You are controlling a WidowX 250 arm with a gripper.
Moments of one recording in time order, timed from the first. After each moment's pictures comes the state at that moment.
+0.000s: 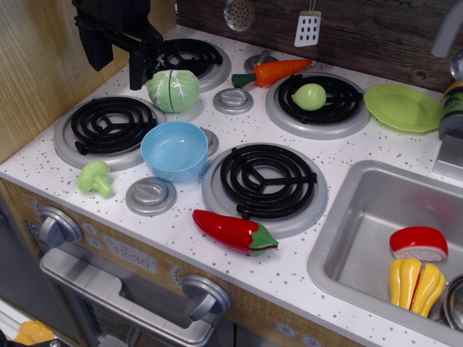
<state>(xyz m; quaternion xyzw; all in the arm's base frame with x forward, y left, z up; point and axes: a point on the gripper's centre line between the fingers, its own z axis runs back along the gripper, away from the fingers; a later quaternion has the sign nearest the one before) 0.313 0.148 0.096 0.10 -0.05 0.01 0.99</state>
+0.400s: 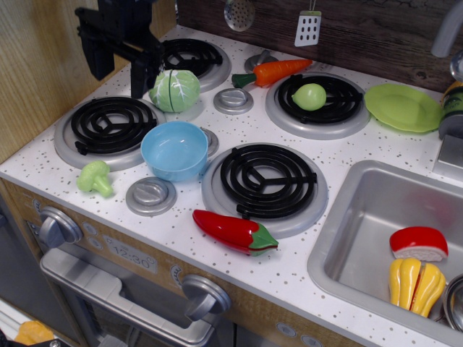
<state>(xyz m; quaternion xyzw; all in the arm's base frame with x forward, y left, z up) 0.315 0.128 0.088 0.10 -0.02 0.03 0.99</state>
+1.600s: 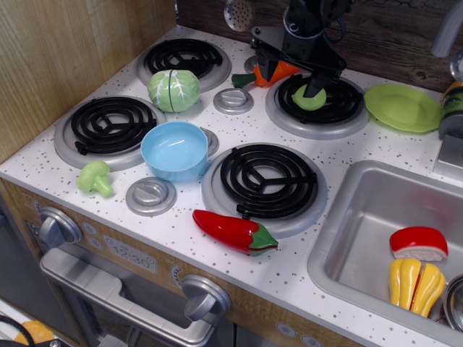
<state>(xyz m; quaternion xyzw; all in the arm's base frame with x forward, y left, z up) 0.437 -0.001 0.066 0.10 -0.26 0.04 0.96</state>
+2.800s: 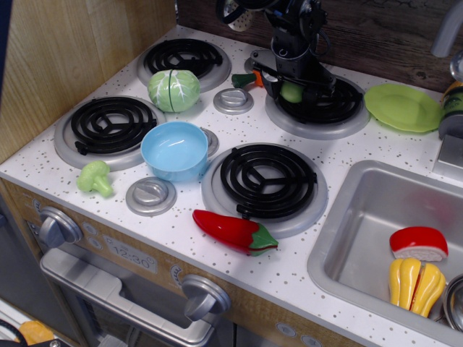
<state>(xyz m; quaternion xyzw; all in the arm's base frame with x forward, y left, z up) 0.449 0.010 0.031 0.05 -0.24 0.01 0.97</state>
